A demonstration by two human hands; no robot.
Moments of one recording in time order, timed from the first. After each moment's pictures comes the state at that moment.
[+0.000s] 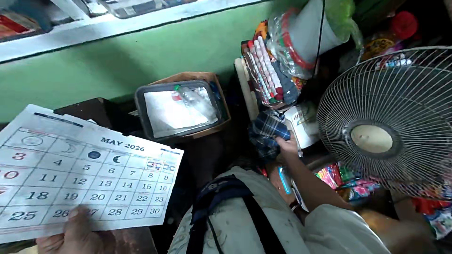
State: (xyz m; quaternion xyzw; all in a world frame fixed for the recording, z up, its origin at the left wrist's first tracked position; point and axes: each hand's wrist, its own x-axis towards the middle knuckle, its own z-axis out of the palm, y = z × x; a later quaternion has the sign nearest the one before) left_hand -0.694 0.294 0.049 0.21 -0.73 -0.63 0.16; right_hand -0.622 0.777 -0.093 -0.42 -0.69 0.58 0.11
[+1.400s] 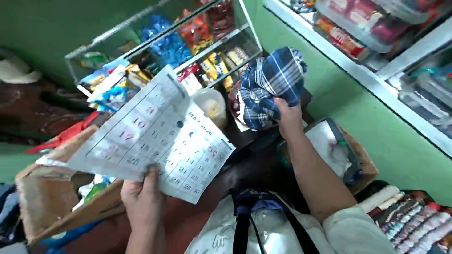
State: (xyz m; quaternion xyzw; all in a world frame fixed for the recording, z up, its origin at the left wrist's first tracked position) left_hand -0.469 0.262 0.111 0.45 -0.64 -0.42 0.47; right_hand -0.840 0.319 0.037 0.17 -0.66 0.69 -0.23
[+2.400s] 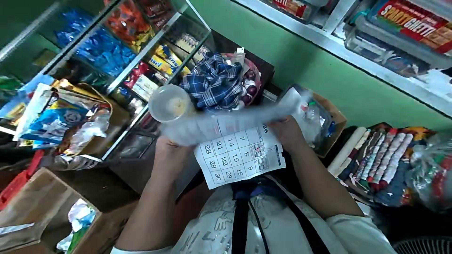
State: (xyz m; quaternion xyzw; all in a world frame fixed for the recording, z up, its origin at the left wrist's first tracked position) left_hand -0.568 0.219 0.103 0.19 -0.83 -0.49 0.20; right_hand -0.774 0.451 0.056 0.22 -0.65 0.68 -0.27
